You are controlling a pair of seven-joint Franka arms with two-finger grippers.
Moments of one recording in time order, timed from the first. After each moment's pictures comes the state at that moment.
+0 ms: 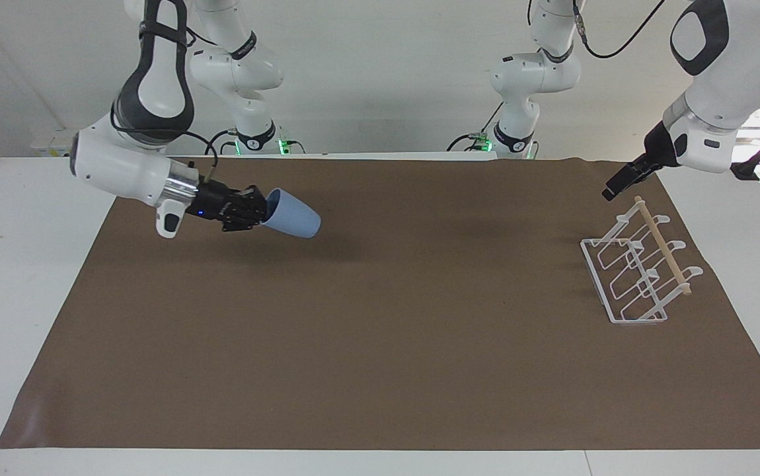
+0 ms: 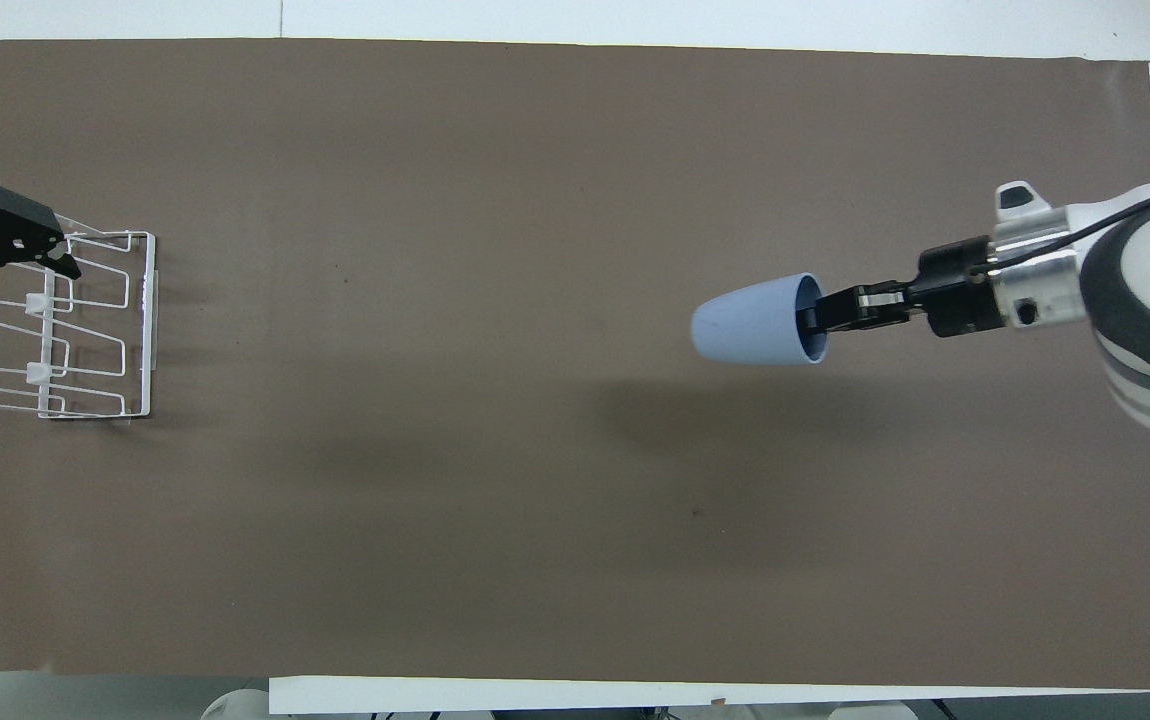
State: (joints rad) left arm -0.05 0.02 -0.05 -1.58 -0.11 1.45 -0.69; right arm 0.07 0.05 -0.02 -2.02 0.98 1.76 -0.42
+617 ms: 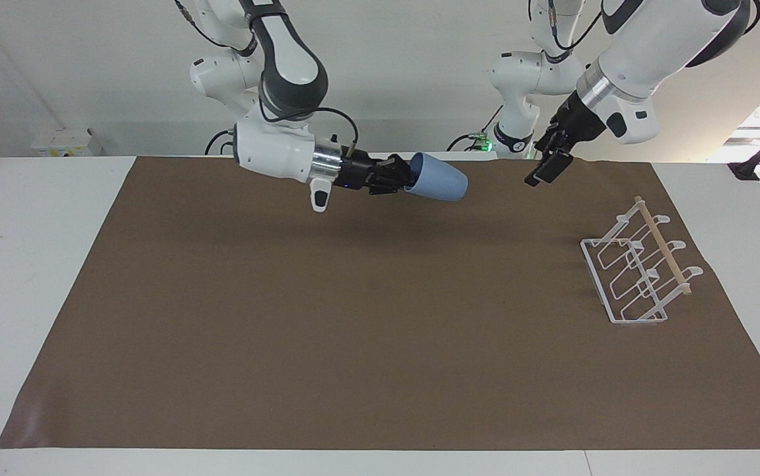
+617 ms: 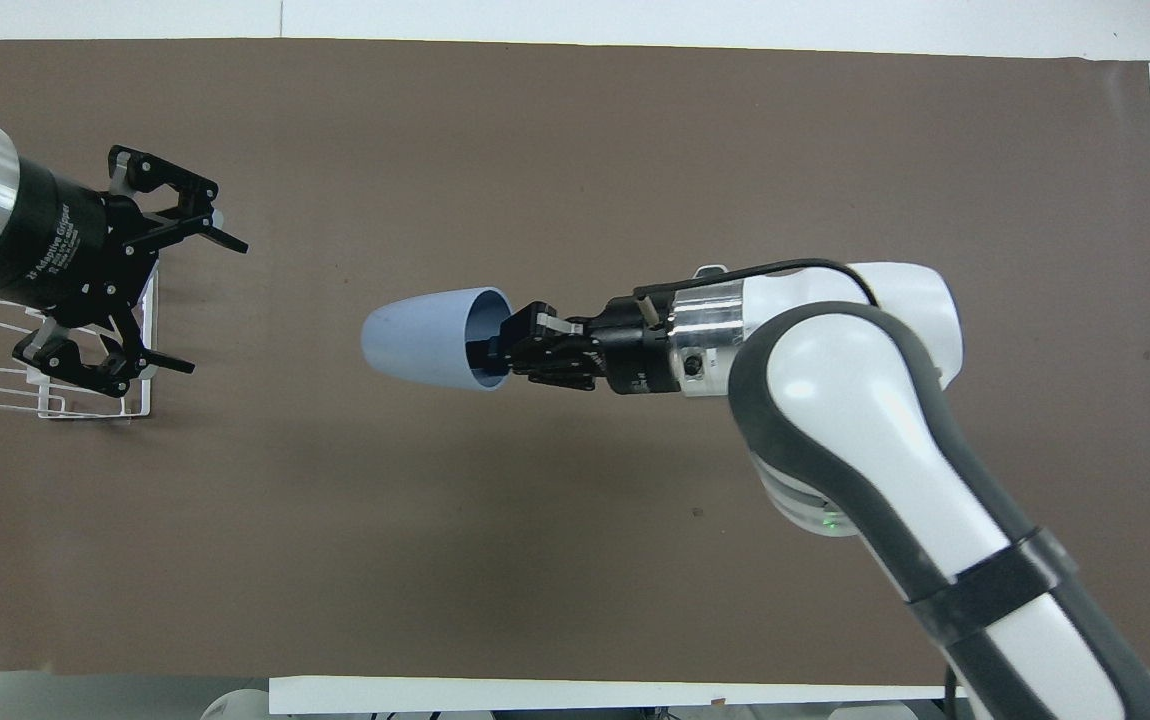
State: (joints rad) left arm -0.24 0.01 -0.06 -1.48 -0.33 1.45 -1.55; right arm 0.55 0.05 -0.02 -2.03 1.49 2.18 -0.10
